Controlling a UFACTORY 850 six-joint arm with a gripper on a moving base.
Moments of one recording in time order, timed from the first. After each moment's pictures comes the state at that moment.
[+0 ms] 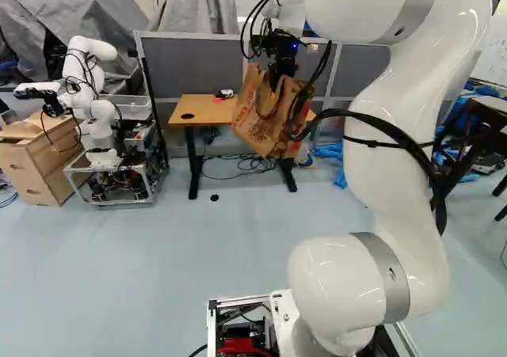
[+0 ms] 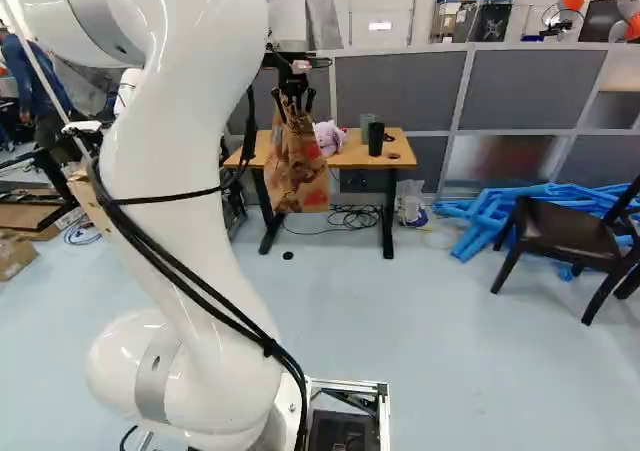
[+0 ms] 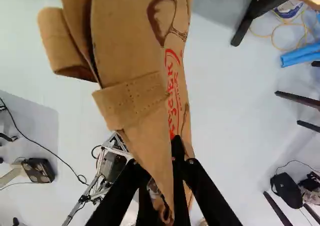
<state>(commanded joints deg) -2.1 -21.4 -95.9 4.0 -73.5 -22.9</state>
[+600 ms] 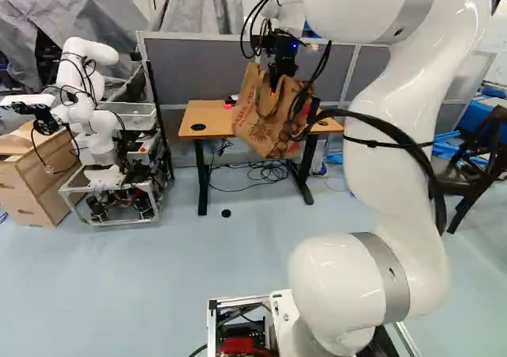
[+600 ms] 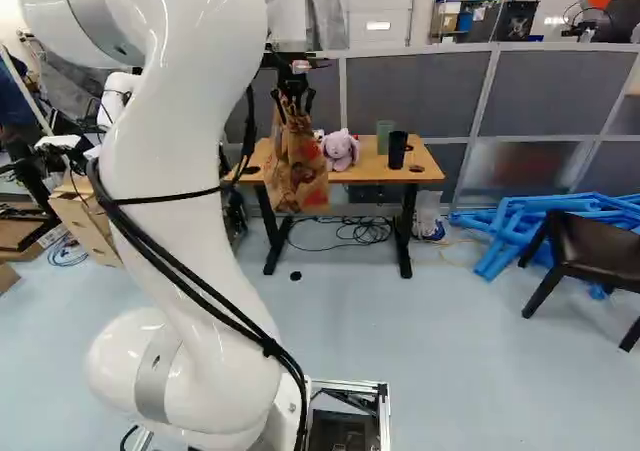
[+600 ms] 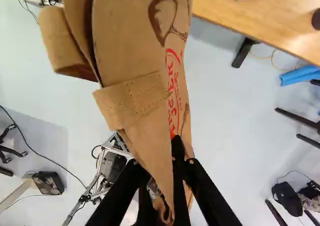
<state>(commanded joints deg) -2.1 -21.4 -95.9 4.0 -73.5 -22.9</state>
